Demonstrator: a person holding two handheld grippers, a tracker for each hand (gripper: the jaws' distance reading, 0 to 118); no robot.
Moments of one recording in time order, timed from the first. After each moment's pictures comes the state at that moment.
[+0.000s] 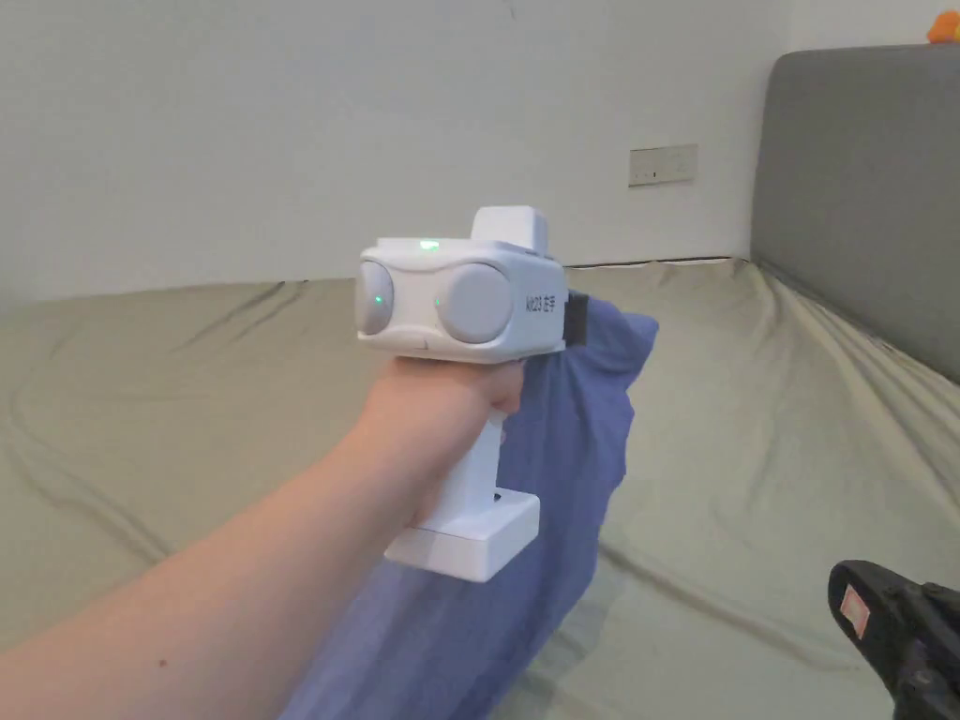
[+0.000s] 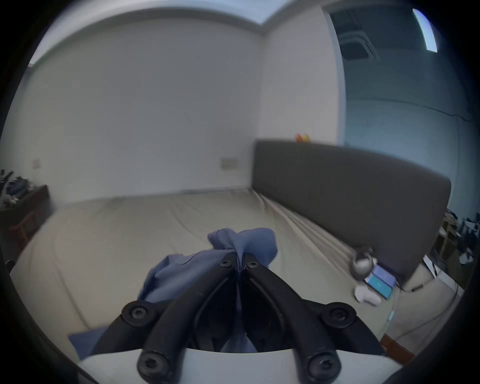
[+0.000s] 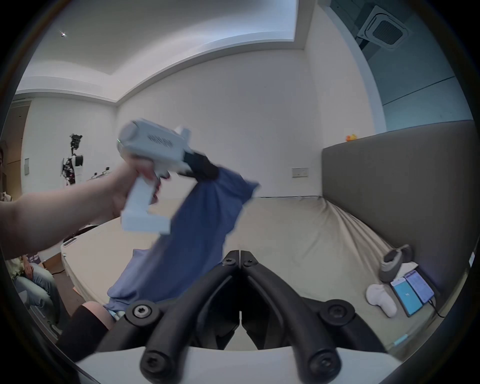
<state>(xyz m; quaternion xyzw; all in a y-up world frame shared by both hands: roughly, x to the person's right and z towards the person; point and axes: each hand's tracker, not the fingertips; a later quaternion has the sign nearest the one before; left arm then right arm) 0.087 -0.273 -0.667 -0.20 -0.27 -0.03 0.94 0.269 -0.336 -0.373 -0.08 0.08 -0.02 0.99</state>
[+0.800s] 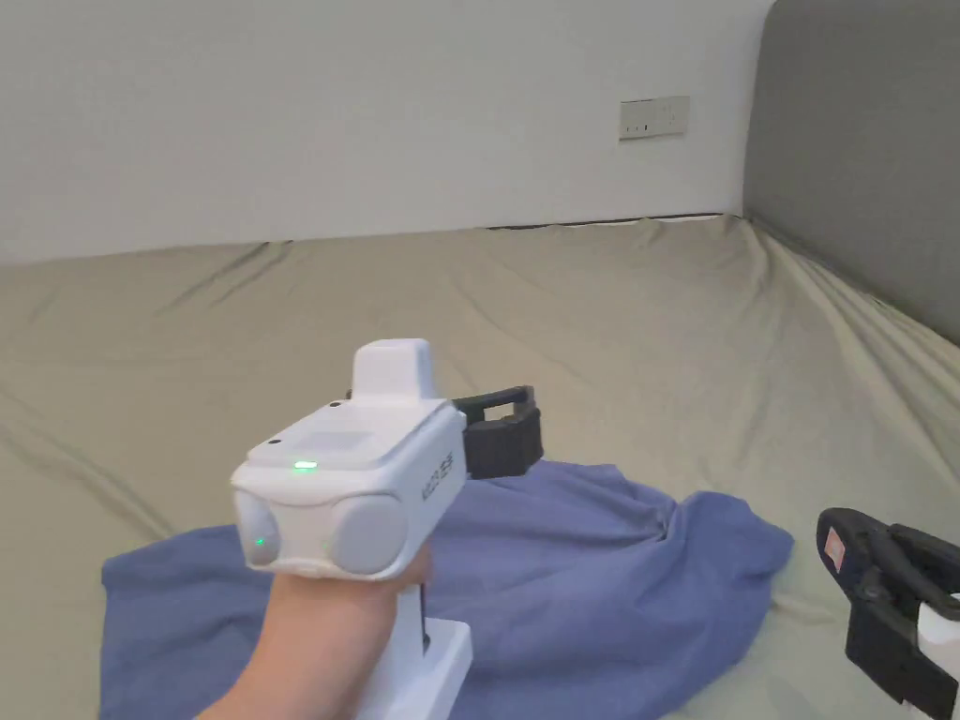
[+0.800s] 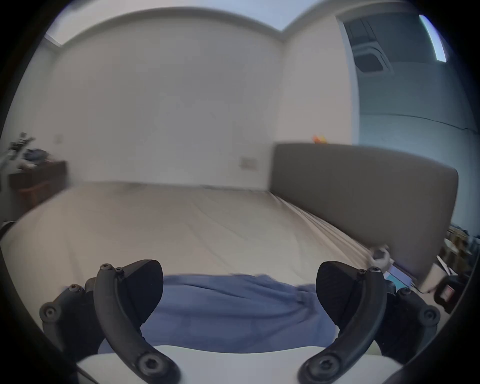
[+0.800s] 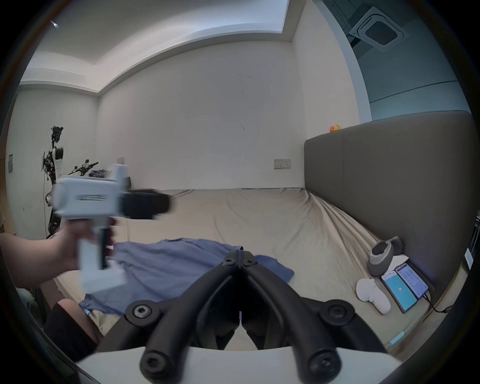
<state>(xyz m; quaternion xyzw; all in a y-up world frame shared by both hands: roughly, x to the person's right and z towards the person) -0.030 -0.341 -0.586 -0.10 -0.15 0.03 0.98 0.267 -0.360 -0.417 -0.10 0.03 -0.01 0.99</state>
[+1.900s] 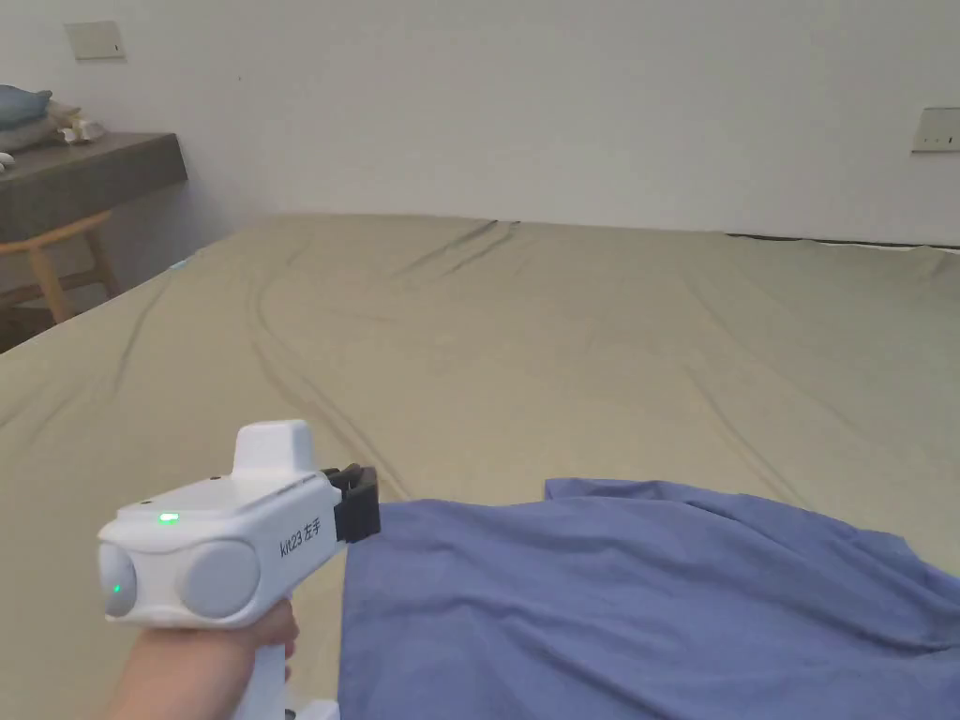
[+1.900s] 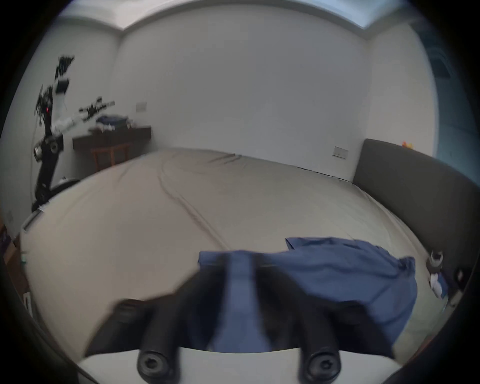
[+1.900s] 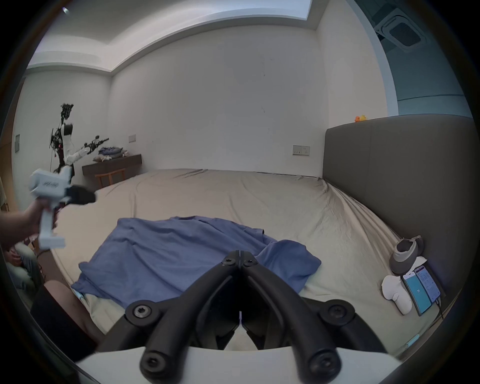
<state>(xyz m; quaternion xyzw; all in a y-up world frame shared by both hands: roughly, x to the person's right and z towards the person) -0.280 -0.410 -0.627 -0.23 0.01 0.08 0.97 0.231 -0.402 -0.455 -0.16 0.08 0.04 0.98</state>
